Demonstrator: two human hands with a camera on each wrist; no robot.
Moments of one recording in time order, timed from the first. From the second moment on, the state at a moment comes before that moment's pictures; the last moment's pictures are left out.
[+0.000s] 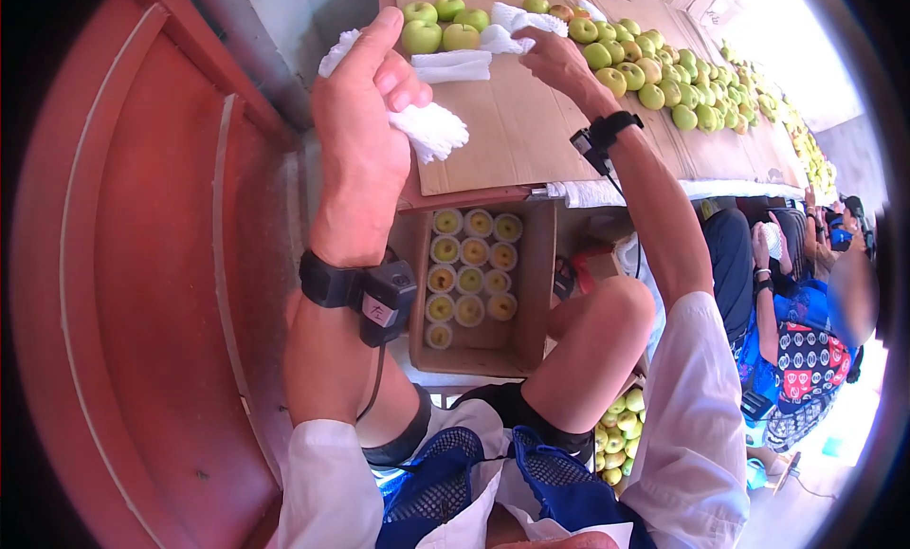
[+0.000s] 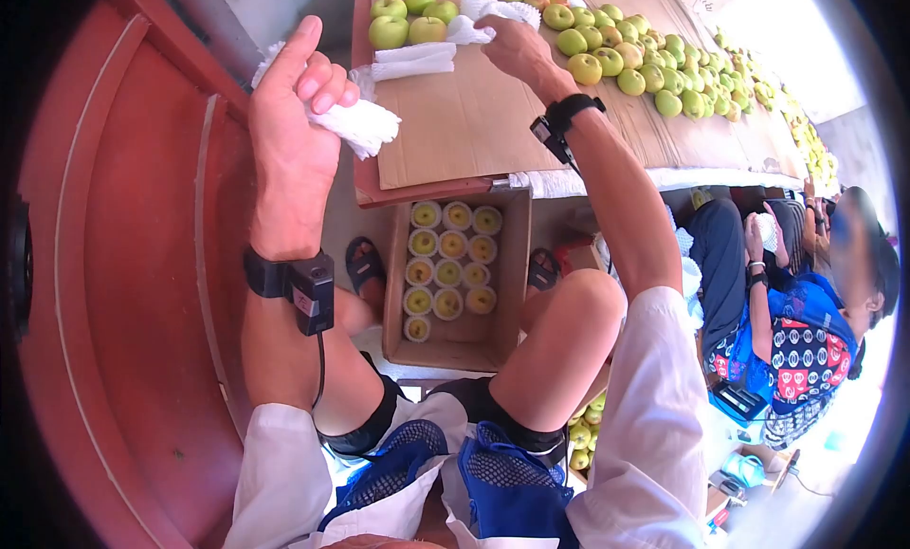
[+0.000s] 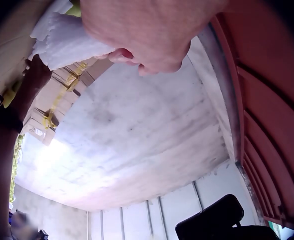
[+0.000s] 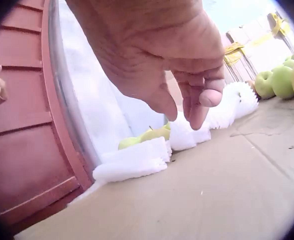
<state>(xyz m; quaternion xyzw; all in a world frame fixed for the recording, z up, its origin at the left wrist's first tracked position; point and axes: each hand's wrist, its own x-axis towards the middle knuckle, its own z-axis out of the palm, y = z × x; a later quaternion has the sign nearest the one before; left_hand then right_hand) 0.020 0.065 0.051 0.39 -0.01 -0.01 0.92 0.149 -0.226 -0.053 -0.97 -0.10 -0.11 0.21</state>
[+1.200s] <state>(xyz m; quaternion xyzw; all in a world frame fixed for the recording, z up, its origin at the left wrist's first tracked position) 0.016 0.039 0.018 0.58 -0.08 -0.03 0.81 -0.021 -0.158 0.029 -0.66 -0.06 -0.07 0.74</state>
